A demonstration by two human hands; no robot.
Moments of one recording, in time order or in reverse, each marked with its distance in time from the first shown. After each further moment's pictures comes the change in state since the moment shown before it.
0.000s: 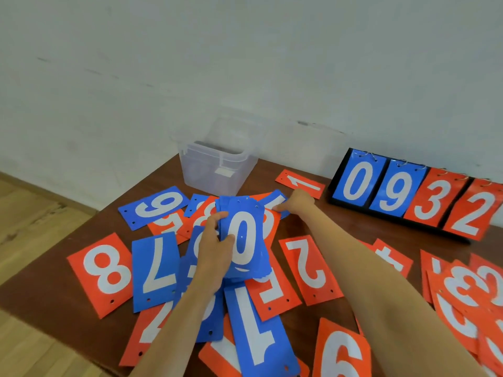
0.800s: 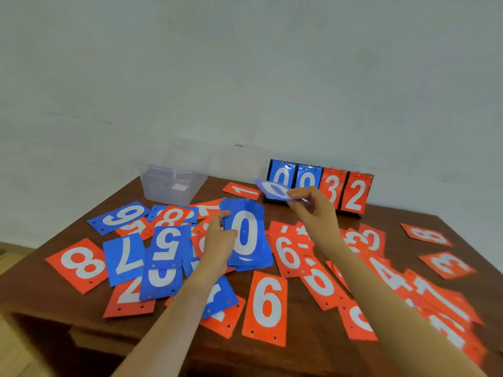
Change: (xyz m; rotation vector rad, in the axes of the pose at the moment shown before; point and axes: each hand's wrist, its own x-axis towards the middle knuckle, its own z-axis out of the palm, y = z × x) left_hand -0.117 0.054 0.054 -0.171 -0.255 -0.061; right_hand -0.279 0.115 -0.096 0.797 0.568 -0.660
